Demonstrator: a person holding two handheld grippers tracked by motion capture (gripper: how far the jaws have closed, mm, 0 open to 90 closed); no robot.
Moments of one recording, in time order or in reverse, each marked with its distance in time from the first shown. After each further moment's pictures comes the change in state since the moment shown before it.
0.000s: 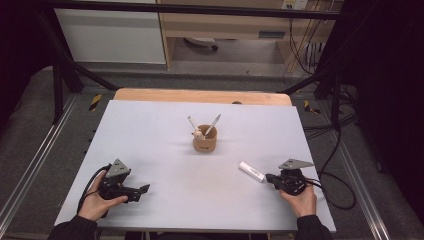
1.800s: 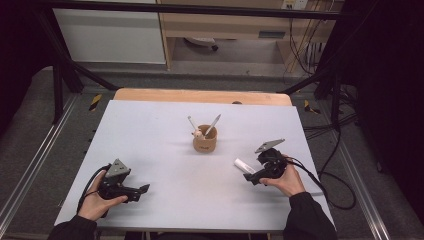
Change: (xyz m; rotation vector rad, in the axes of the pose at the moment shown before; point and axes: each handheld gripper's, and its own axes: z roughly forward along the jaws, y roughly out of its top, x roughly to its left) left arm 0.001 0.000 0.000 -0.004 -0.002 -0.004; right arm 0.012 0.071 0.038 0.195 0.075 -0.174
